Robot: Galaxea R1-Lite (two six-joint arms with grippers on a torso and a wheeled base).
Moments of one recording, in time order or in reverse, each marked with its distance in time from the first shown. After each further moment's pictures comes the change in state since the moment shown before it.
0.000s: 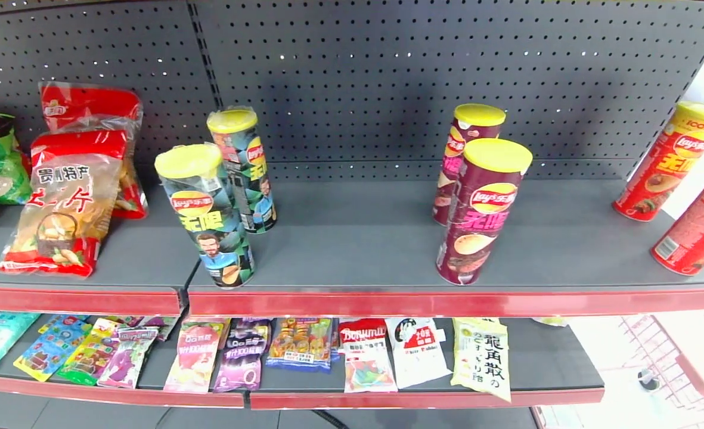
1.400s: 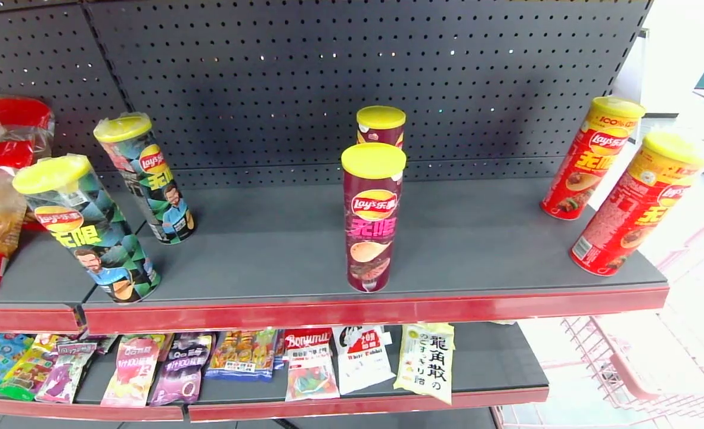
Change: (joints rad) left arm 0.000 0.000 0.000 0.000 0.000 0.000; right arm 0.000 0.000 0.000 0.000 -0.006 0.001
